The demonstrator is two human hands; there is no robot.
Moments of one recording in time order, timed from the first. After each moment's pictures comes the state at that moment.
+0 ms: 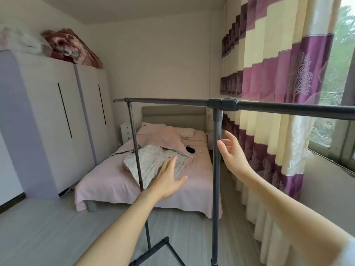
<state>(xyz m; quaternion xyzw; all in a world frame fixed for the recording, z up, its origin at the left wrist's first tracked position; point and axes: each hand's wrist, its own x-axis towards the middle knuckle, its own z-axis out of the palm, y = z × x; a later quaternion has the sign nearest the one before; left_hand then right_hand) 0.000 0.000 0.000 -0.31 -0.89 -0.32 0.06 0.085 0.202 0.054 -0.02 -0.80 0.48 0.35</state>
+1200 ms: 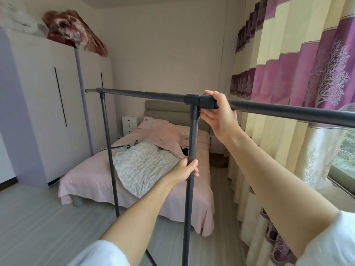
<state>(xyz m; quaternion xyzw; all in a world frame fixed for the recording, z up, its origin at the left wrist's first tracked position) -0.120 0.222 0.016 -0.24 -0.77 -0.58 -0.11 -0.069 0.328 0.161 0.08 -0.55 0.80 0.23</state>
